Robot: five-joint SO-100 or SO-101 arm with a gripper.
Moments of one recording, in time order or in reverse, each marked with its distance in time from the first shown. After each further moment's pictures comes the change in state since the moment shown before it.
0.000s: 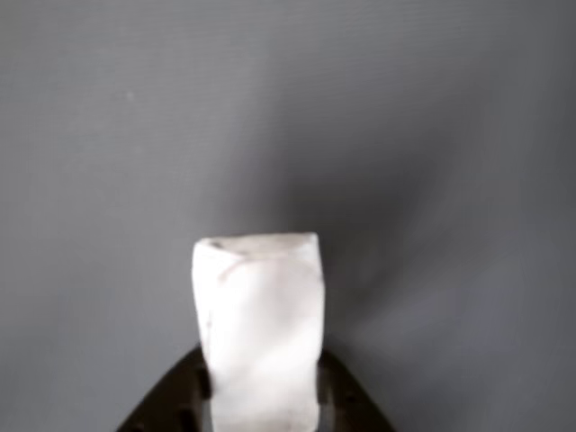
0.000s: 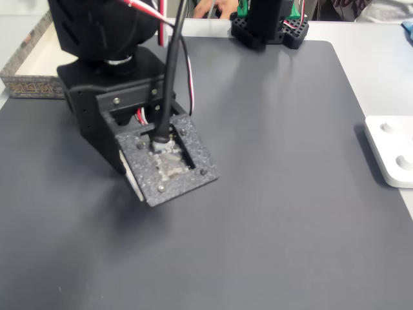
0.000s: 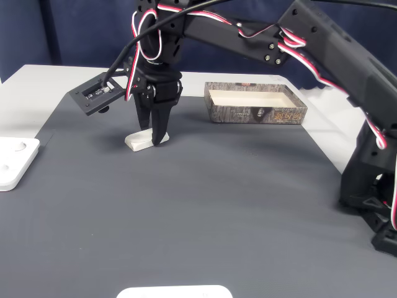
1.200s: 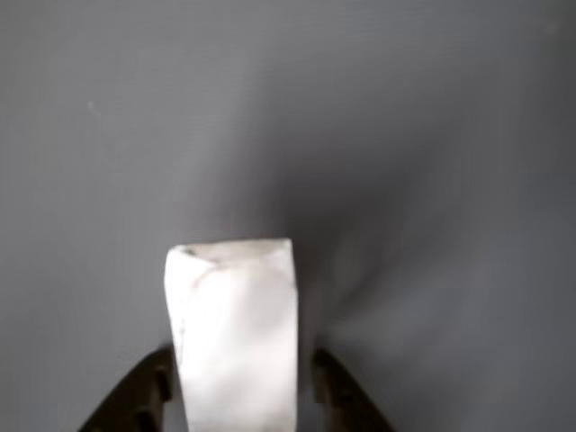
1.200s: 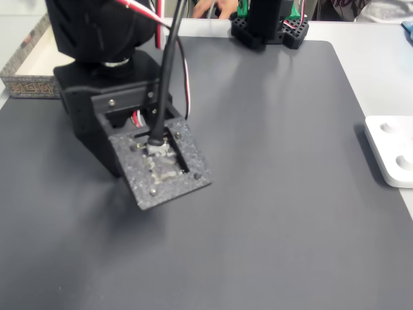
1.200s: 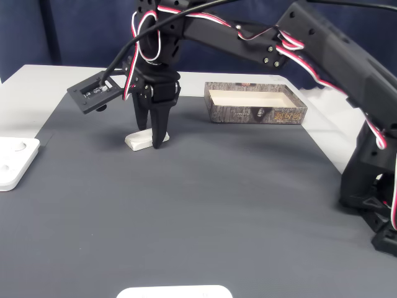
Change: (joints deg) arm 0.4 -0.4 -1.0 -1.6 -0.9
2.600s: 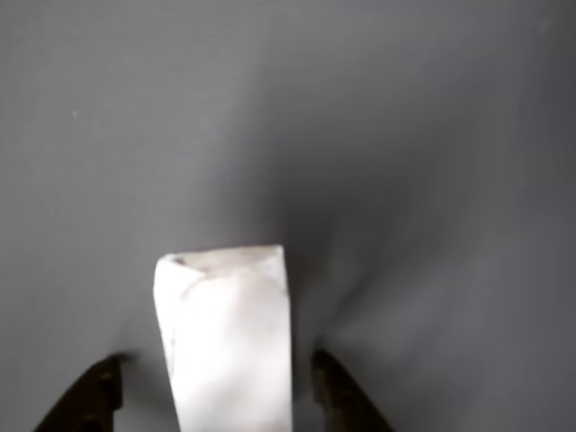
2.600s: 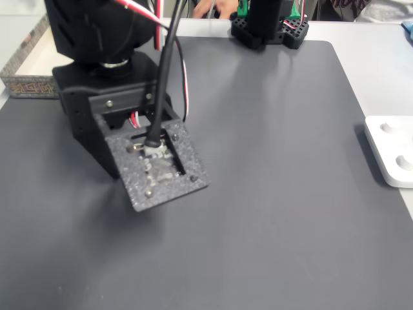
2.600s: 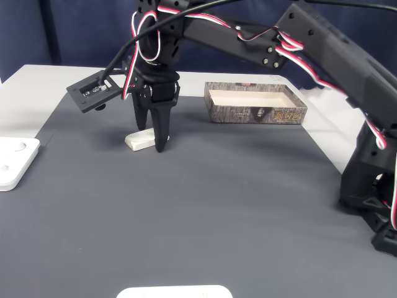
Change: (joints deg) arm 0.0 -1.1 -1.4 -0.4 -1.0
